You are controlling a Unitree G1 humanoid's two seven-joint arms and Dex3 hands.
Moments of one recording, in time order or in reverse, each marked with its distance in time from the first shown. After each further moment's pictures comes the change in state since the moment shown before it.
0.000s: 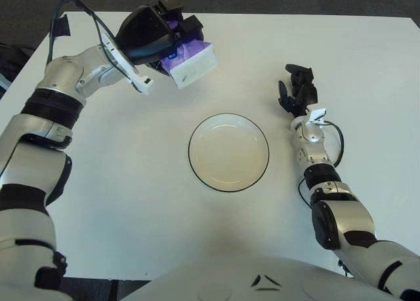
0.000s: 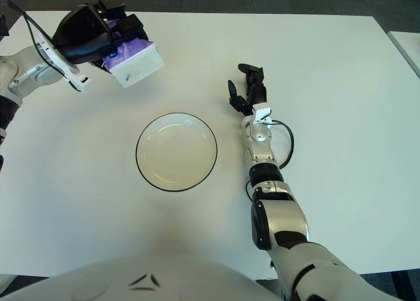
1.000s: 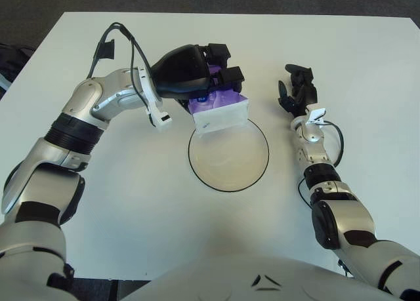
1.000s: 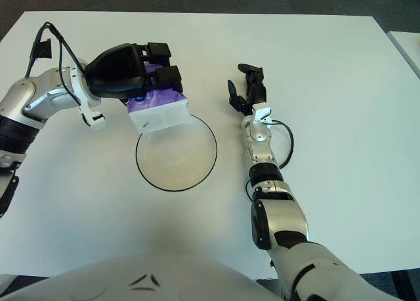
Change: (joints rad) left arm 0.214 -0.103 0.061 -0.366 -0.211 -0.144 -0.441; right arm -0.004 0.002 0.000 0.010 -0.001 0.000 -0.003
